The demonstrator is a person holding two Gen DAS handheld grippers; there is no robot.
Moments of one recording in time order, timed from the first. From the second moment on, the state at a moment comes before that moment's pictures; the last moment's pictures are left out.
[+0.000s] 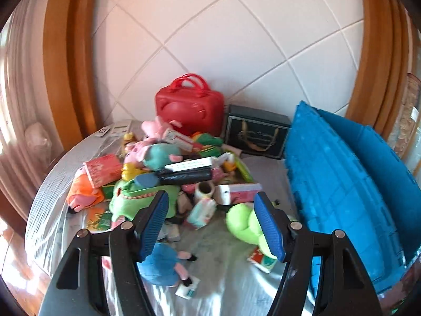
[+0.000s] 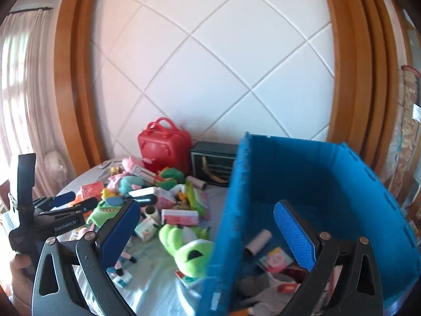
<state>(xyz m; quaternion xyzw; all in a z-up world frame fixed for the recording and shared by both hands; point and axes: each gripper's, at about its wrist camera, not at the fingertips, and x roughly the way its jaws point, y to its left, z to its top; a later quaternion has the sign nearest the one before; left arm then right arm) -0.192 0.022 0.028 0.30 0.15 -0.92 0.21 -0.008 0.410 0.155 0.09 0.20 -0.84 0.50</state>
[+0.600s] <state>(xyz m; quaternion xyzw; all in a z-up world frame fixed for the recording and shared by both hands) -0.099 -0.258 -0.189 0.46 0.21 -0.80 0.32 0.028 0.271 -0.054 0.27 0.33 -0.75 0.51</state>
